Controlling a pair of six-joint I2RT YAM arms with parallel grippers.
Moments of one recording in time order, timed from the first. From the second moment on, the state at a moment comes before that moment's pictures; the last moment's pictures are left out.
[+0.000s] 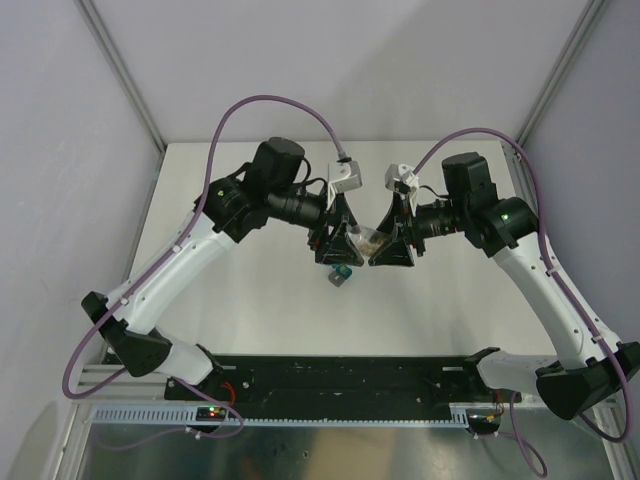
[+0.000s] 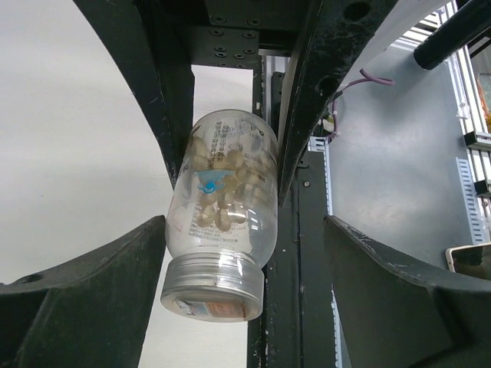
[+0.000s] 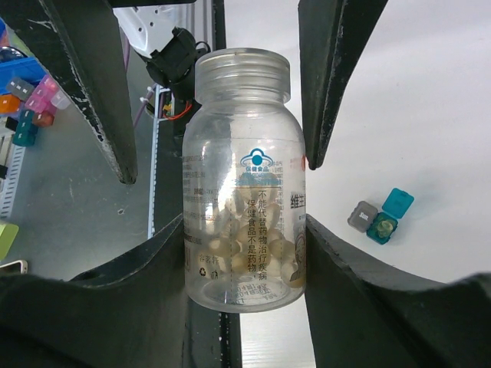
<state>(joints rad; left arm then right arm) -0.76 1.45 1.70 -0.82 0.83 0.14 0.46 1.22 1.42 -0.85 -1.03 -0.35</state>
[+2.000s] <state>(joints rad) -0.72 1.38 1.64 -0.78 0.85 0.21 0.43 1.21 1.39 -0.88 -1.10 -0.32</state>
